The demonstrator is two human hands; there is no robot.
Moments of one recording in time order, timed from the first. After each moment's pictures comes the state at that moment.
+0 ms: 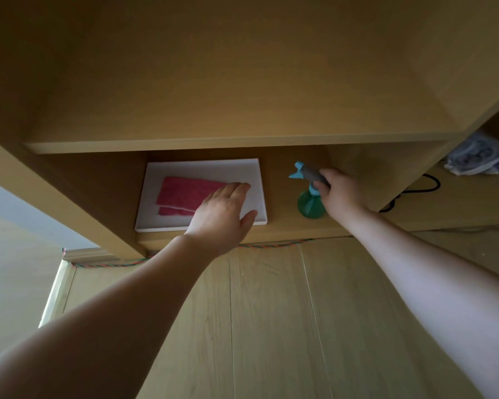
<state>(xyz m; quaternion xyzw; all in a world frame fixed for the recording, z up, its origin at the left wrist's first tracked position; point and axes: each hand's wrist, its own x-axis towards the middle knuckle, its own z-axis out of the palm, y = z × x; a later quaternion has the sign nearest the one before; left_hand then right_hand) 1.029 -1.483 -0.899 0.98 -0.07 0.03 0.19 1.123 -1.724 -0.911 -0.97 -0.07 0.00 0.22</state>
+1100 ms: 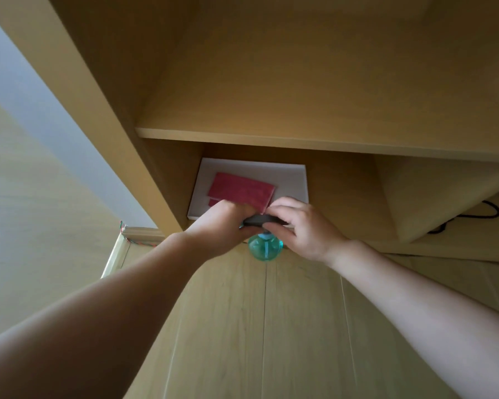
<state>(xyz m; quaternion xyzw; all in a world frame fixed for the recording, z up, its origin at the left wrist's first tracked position) 0.977 -1.405 -0.877 0.95 -0.09 -0.02 0.31 1.034 -1.595 -0.885 -0.83 -0.44 0.04 0.35</state>
